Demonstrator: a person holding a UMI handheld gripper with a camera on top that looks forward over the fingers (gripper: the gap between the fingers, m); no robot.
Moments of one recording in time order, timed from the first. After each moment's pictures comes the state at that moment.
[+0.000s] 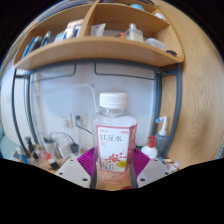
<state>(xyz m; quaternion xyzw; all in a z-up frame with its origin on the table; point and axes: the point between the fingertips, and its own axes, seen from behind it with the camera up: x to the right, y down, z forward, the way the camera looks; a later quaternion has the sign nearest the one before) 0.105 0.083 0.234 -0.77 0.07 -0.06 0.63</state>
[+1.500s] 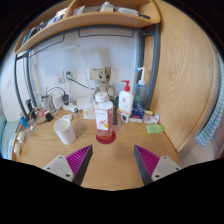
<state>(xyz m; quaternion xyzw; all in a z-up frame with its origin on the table) 0.164 -0.100 0.114 -0.88 0.09 -0.05 0.46</state>
